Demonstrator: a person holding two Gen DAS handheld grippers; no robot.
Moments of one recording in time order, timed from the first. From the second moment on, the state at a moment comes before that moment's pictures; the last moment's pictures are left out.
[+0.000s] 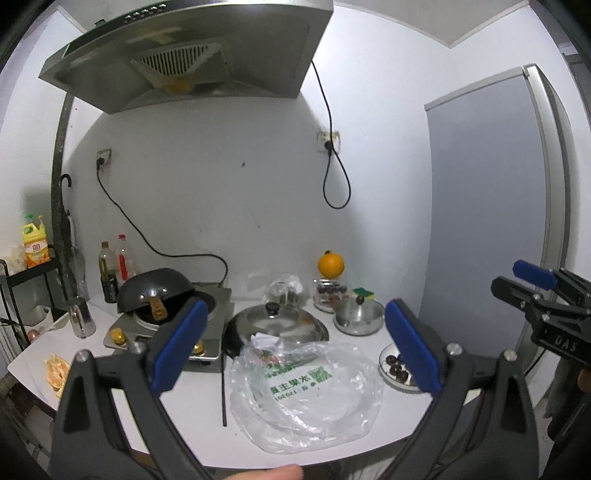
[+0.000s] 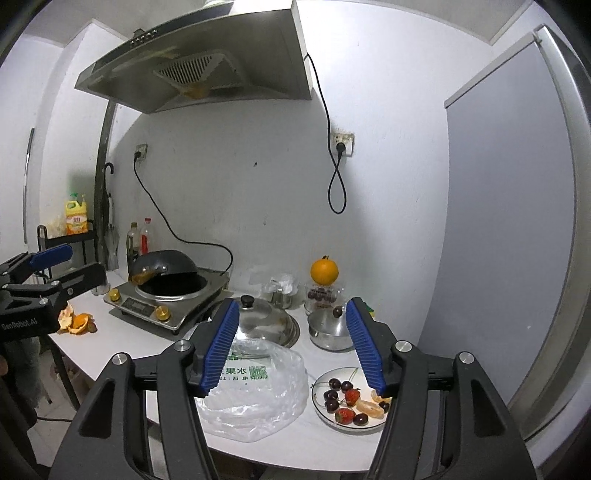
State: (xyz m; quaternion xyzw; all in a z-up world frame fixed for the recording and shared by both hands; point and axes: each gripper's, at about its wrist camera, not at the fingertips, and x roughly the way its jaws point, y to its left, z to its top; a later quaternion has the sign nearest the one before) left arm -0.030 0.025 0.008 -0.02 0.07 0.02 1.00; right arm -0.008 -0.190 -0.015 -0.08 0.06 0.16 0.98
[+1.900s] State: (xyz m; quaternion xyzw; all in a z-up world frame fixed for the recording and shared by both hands) left arm -0.031 0.020 0.008 -0.01 0.07 0.02 1.00; right arm -0.006 -0.191 -0.017 -0.07 0.06 0.16 0.98
